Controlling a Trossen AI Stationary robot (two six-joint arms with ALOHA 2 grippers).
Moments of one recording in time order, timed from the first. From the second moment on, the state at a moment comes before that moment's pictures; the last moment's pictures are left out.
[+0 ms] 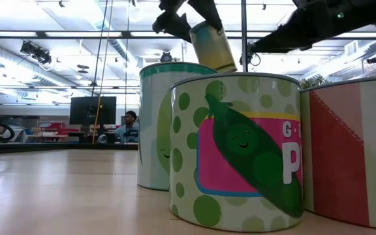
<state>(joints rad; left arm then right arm) -0.09 1.70 1.55 -0.58 -0.43 -0.46 0.19 0.99 0.46 0.29 0.45 -0.22</state>
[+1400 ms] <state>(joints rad) -0.09 1.70 1.55 -0.53 -0.41 -0.32 0.08 1.36 0.78 0.20 0.39 -0.24</state>
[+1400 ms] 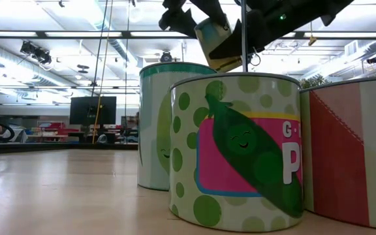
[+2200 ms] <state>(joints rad) -0.15 1.69 1.62 -0.65 -0.45 -0.10 0.13 1.15 0.77 -0.17 0.43 -0.09</state>
